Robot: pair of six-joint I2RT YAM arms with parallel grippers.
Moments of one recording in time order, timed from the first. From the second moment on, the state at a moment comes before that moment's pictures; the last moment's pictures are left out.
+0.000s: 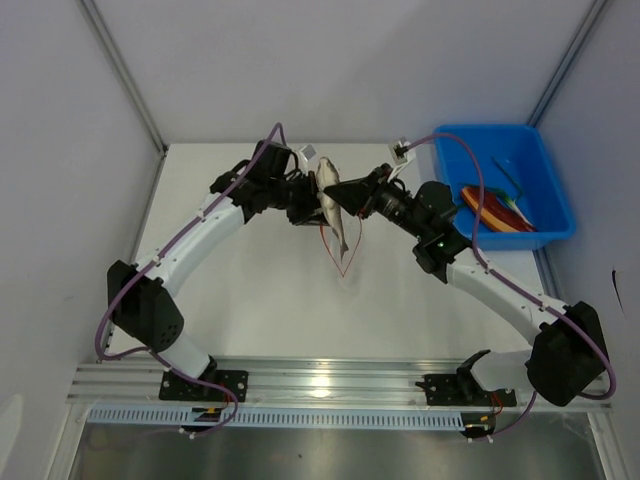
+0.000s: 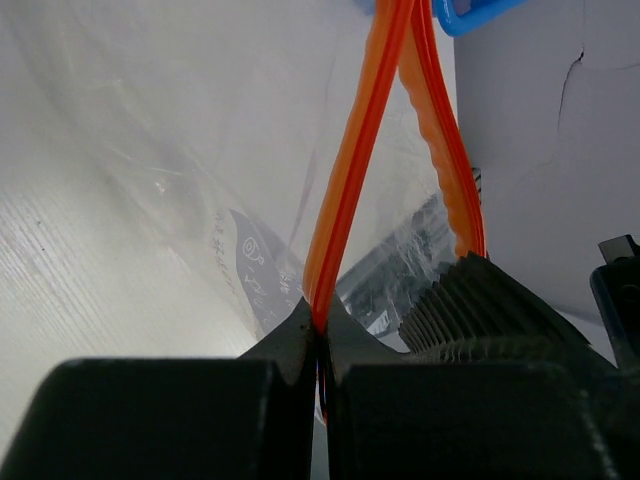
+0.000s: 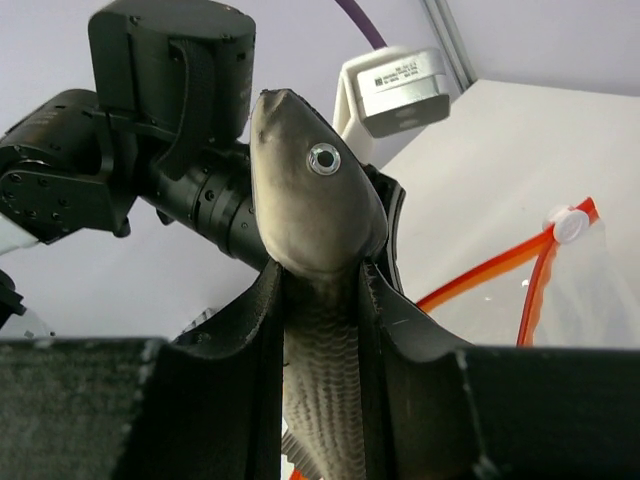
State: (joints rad) left arm -0.52 1.60 1.51 -0.68 0.52 -0.65; right arm 0.61 1.33 0.99 0.54 -0.36 0.64
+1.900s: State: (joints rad) left arm -0.51 1.51 1.35 -0.49 0.56 -0.71; right arm 0.52 1.21 1.25 -0.42 -0.26 0.60
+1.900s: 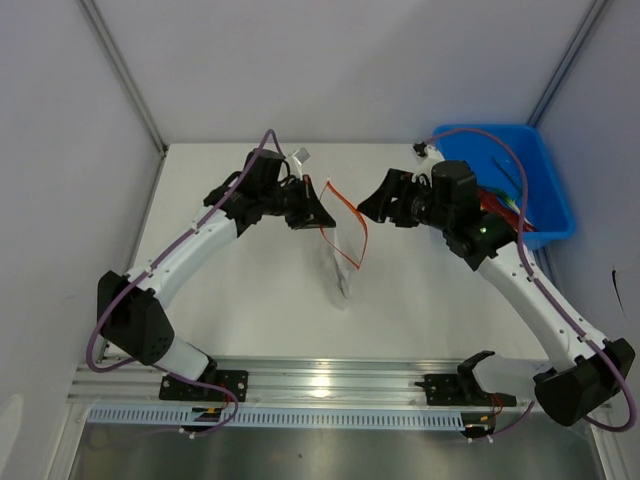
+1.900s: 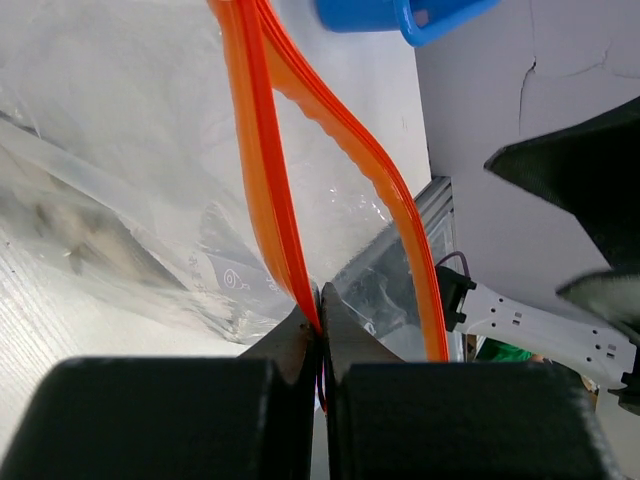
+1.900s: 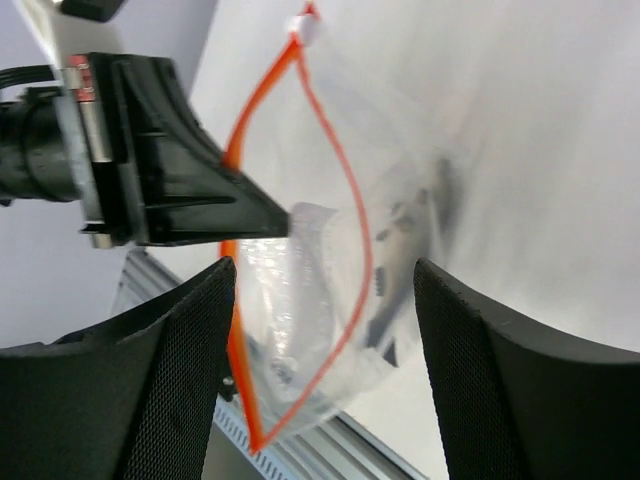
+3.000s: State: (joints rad) left arm -0.49 1.45 1.30 -0.44 0.61 -0.72; right arm -0.11 1.70 1.67 -0.65 0.00 0.52
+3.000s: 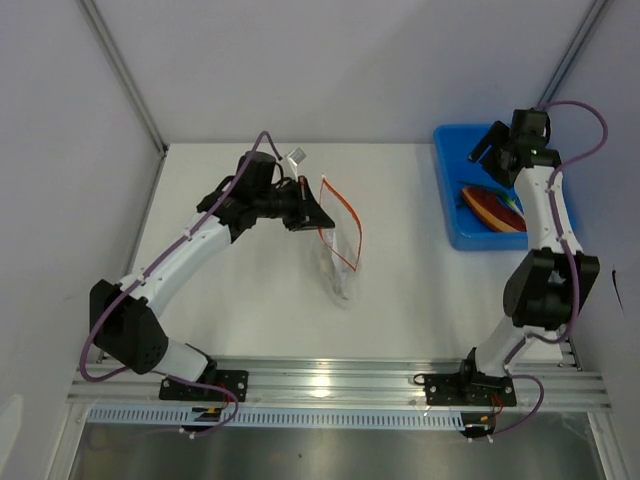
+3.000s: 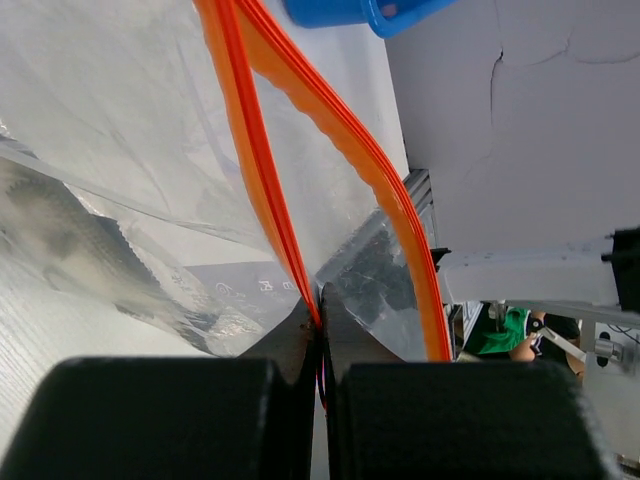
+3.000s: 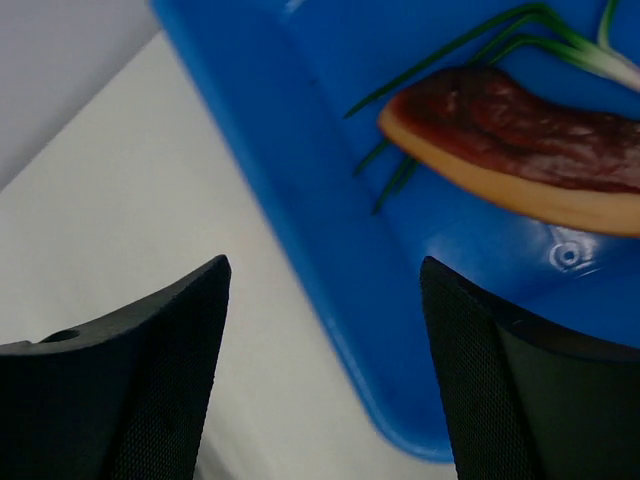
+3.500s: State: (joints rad) left arm -0.50 1.45 1.29 -0.47 0.61 -0.70; right arm -0.14 2.21 2.03 -0.76 0.19 0.24
